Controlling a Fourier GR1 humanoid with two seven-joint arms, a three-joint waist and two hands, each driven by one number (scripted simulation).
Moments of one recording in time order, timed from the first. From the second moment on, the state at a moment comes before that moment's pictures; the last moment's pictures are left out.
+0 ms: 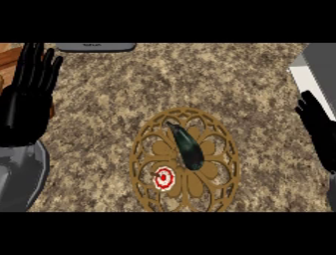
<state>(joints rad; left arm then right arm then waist) -0.31 0.32 -0.04 -1.61 0.43 0.15 -0.10 -0.11 -0.39 -0.01 -1.44 -0.23 -0.03 0.08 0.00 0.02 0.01</state>
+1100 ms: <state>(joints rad) -0.03 0.48 -0.08 -1.36 0.29 0.11 0.04 -0.57 -0.03 0.61 -1.23 0.73 -0.49 0.88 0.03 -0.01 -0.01</state>
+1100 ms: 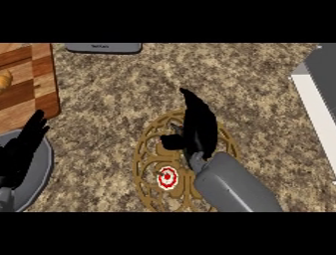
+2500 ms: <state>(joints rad) 0.01 0.48 -0.05 -1.39 0.29 0.10 0.05 -0.95 -0.02 0.74 -0.94 0.37 0.30 1.16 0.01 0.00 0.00</state>
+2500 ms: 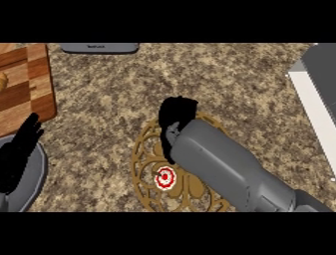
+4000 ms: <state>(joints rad) 0.03 0.43 0.01 -1.40 0.24 0.06 0.05 -0.83 -0.03 0.68 -0.87 0.54 0.35 1.05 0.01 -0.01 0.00</state>
